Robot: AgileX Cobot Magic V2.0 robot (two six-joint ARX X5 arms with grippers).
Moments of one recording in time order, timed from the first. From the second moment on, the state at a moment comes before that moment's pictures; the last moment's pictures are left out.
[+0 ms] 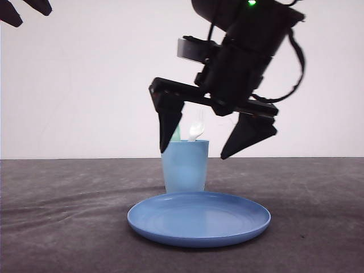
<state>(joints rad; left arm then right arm) -0.80 0.74 0.86 -0.69 -0.25 -0.23 0.75 1.63 1.03 -0.25 0.07 0.40</state>
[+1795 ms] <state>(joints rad) -0.80 0.74 0.86 -0.69 -0.26 -0.20 0.75 1.52 1.20 -0.47 0.08 0.26</state>
